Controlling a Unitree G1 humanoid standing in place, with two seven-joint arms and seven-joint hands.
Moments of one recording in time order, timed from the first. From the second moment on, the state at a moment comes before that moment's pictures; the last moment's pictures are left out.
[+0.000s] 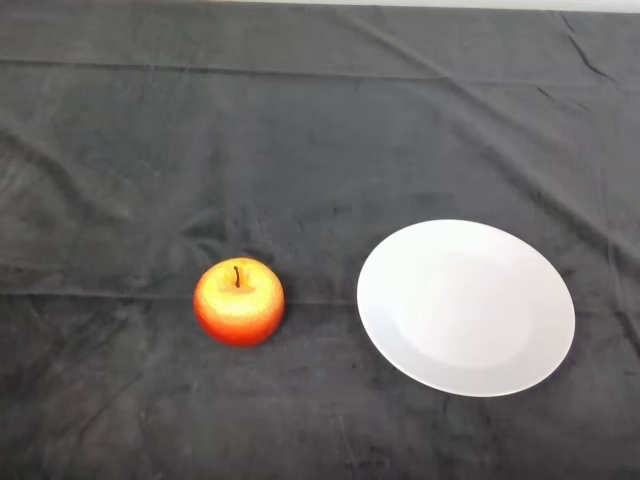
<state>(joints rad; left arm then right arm) -0.41 0.70 0.37 1.18 -0.27 -0.65 0.10 -0.52 -0.71 0.07 1.14 -0.30 -0.13 -0.16</state>
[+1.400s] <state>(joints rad) -0.43 0.50 0.21 1.11 -0.12 -0.74 -0.09 -0.52 -0.71 0.07 1.14 -0.30 -0.13 -0.16</state>
